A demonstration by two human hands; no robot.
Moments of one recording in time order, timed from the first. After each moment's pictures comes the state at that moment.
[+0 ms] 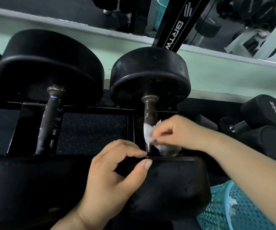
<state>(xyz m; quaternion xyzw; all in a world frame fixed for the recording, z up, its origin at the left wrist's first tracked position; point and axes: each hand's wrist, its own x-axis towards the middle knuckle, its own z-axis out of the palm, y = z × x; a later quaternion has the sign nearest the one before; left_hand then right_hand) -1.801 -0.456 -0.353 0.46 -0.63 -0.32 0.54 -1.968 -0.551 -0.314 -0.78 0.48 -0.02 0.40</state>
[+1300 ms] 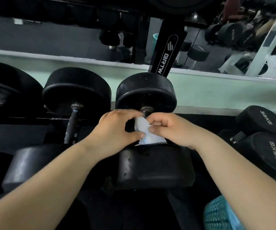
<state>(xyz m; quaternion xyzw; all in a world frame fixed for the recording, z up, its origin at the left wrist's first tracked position) -1.785 -0.484 -0.275 0.54 -0.75 -0.26 0.28 -1.953 -0.506 -0.265 -0.73 0.44 -0.17 0.49</state>
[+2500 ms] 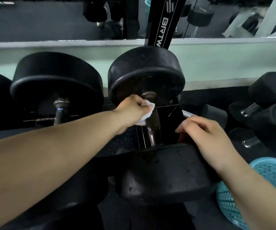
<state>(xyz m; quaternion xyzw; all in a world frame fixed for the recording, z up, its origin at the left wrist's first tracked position) -1.825 -0.568 -0.328 0.56 -0.56 -0.56 0.24 -1.971 -0.476 -0.303 -0.52 0.68 -0.35 0.37</state>
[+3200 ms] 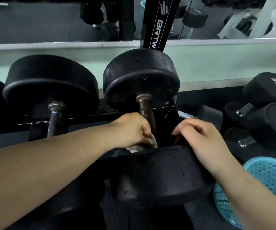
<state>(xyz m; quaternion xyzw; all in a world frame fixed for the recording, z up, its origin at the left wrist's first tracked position) -1.818 -0.544 -0.322 0.50 -0.75 -0.43 0.02 -1.971 -0.476 -0.303 -0.53 0.68 -0.34 0.37</state>
